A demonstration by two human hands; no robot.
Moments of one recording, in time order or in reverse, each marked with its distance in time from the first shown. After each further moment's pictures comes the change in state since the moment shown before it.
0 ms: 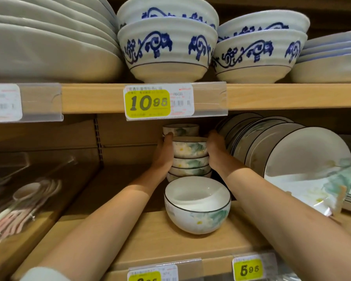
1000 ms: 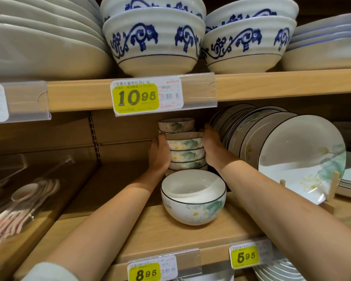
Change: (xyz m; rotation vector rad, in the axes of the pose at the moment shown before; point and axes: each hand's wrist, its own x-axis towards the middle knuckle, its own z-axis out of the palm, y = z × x) left_hand -0.011 -0.008 0.000 0.069 0.106 0.038; right_hand -0.010 0.006 -0.004 0.097 -0.117 0.048
